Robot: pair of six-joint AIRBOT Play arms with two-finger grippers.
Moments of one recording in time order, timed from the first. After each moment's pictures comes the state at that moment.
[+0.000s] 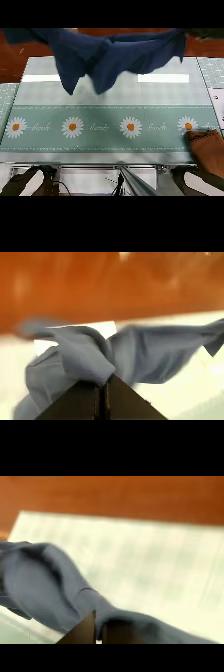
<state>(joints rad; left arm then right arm) 0.23 -0.89 1.55 0.65 -1.14 -1.21 -0.15 -1.23 1.67 -0.74 1.18 1.27</state>
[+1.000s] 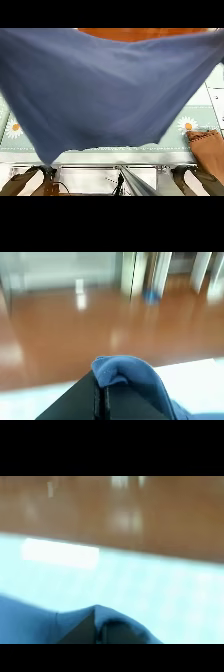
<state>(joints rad) 0.22 -0.96 1.94 1.06 -1.27 -1.35 -0.26 -0.92 1.77 -0.92 1.52 1.37</state>
